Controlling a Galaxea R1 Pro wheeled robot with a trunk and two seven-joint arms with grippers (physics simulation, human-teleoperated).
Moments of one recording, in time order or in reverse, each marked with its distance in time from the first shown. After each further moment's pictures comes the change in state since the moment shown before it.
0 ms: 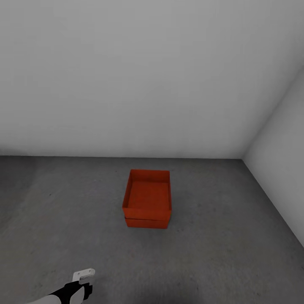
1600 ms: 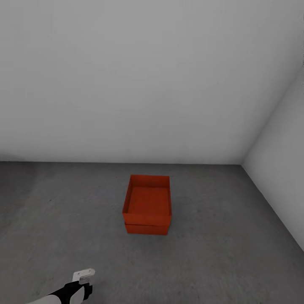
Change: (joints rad) left arm 0.000 0.000 0.000 0.000 0.000 0.000 0.000; right arm 0.069 0.010 -0.007 0.001 -0.004 -0.031 0.161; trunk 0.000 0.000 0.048
